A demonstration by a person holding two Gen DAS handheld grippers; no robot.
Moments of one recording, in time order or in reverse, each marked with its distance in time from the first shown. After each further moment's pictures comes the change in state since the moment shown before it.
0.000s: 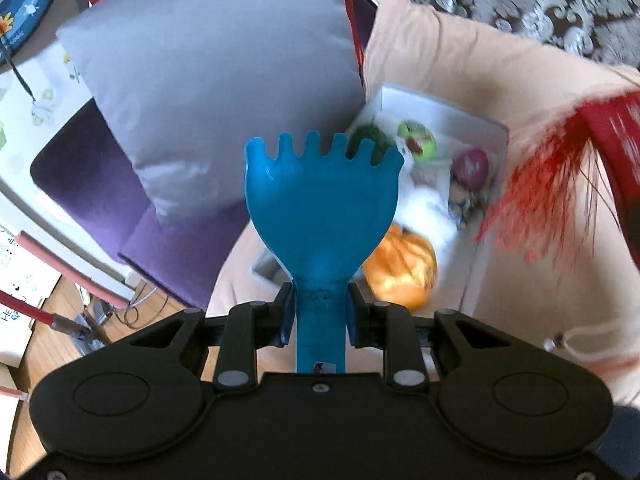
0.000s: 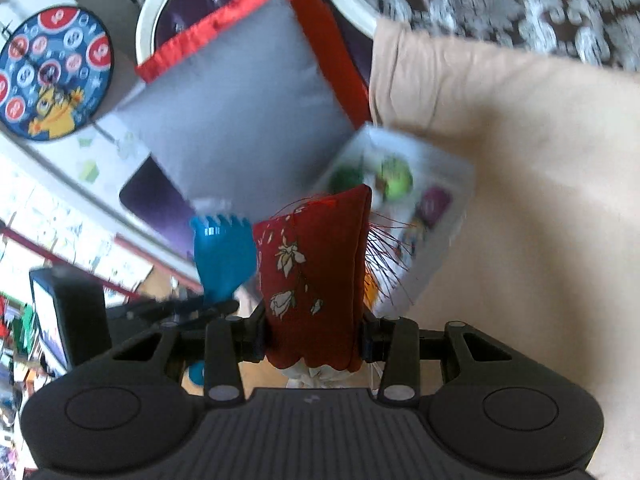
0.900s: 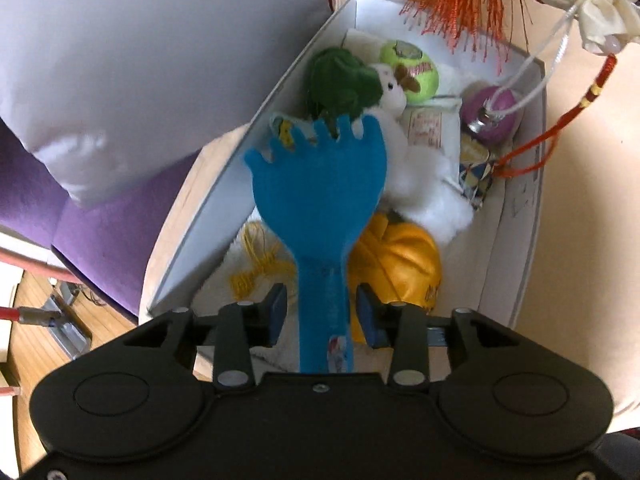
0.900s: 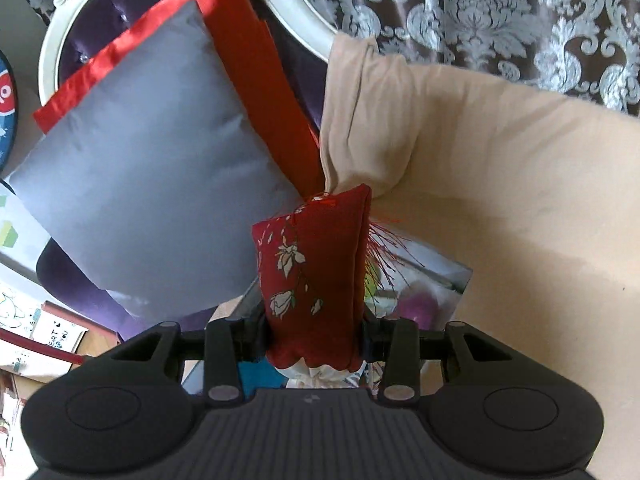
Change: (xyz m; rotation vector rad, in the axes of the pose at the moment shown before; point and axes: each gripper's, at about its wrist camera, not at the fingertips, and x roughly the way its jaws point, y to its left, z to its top) left arm 0.124 -0.033 0.019 0.051 0.247 -0.039; right arm 0.136 -0.034 0.104 0.054 -0.001 -0.144
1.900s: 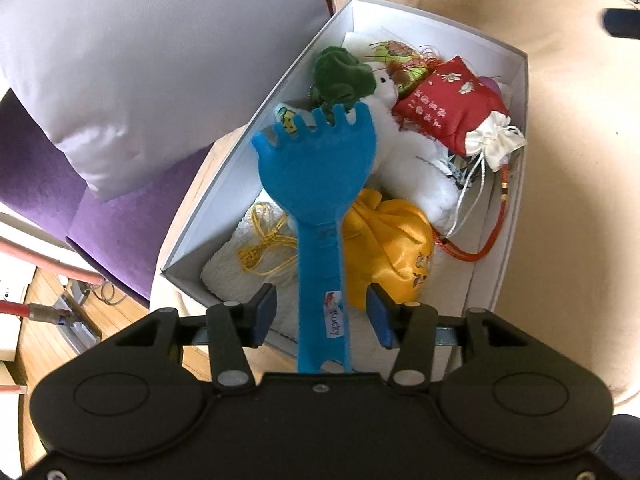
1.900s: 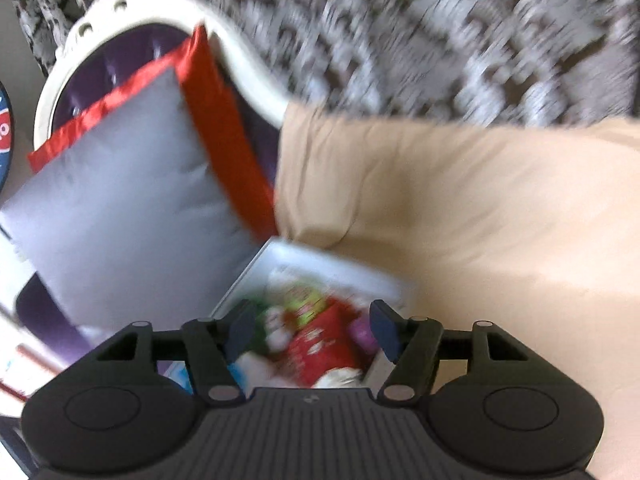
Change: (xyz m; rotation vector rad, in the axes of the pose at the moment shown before) left arm -0.025 -0.012 -0.023 0.011 -0.043 0.035; right arm -0.042 -0.018 -0.079 -0.004 -0.370 -0.143
